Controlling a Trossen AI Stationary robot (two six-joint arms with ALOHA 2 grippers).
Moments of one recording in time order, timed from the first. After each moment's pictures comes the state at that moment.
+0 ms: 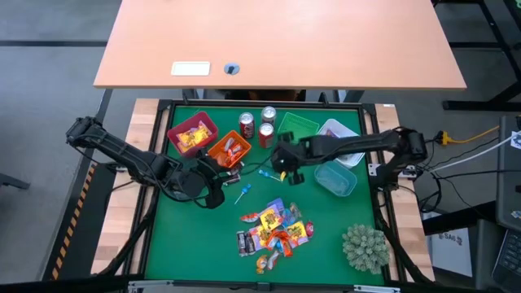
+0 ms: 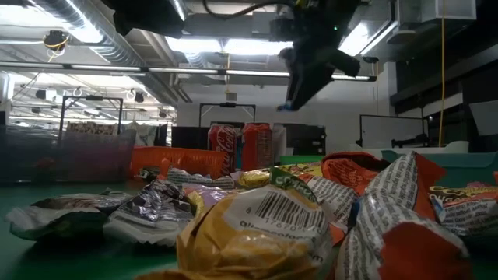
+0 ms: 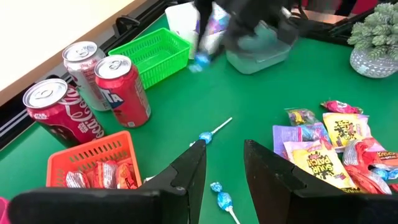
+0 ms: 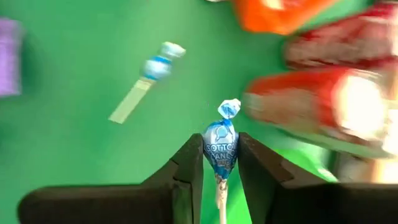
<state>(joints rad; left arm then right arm) -0.39 1.18 0.91 -0.42 -0.69 -0.52 0.00 1.71 1.39 -0.82 0.30 -0.42</state>
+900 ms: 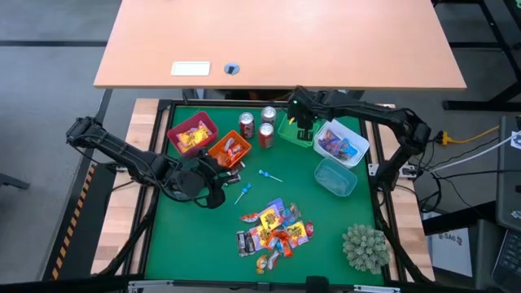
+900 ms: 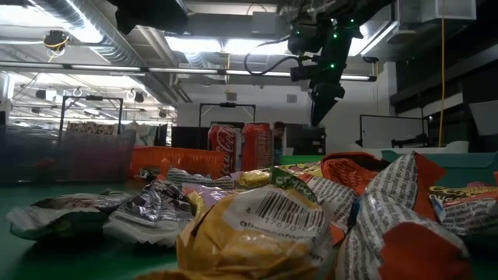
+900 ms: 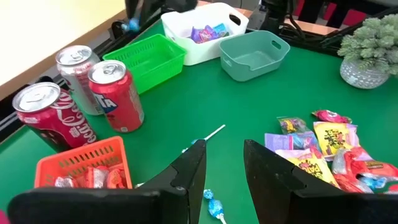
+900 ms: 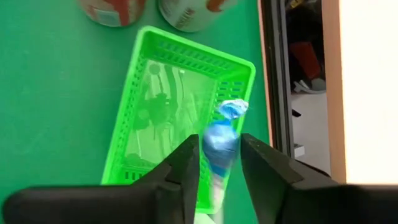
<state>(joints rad) -0.39 1.18 0.91 -0.39 -0.68 -0.52 -0.48 1.68 1.39 -0.87 0.19 -0.45</state>
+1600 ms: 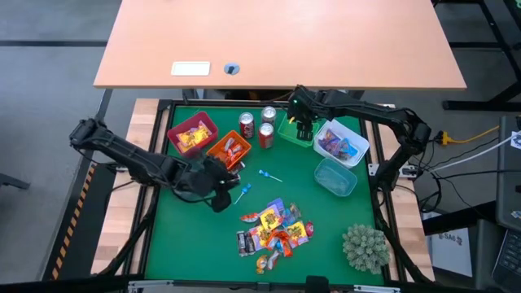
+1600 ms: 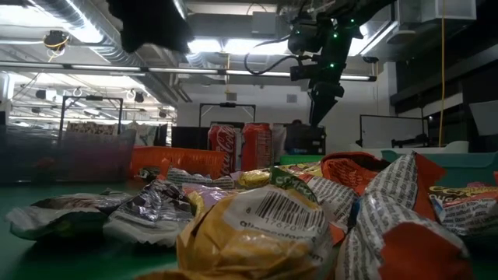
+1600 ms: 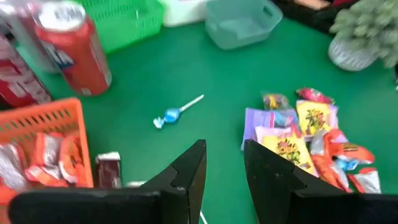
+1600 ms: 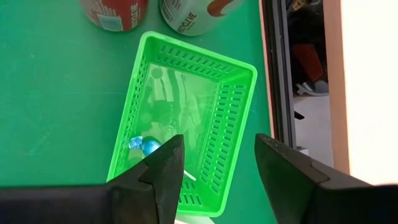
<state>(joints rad) -0.34 1.27 0.91 -0.37 -0.51 -0.65 -0.48 1.68 1.39 -0.87 0.17 -0.45</state>
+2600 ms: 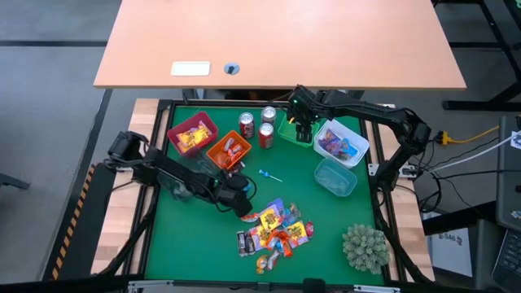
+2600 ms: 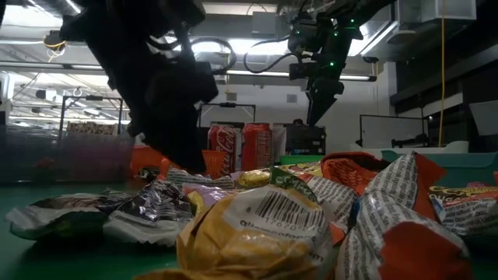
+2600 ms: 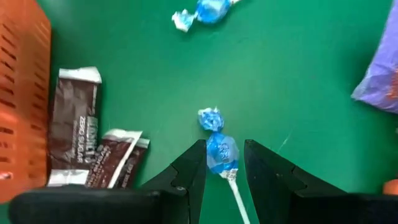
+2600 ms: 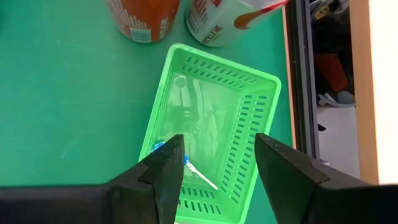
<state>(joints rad) -0.29 1.75 0.91 -0.25 -0.50 -0.83 -0.48 1.68 1.39 -0.87 0.07 -0.45</state>
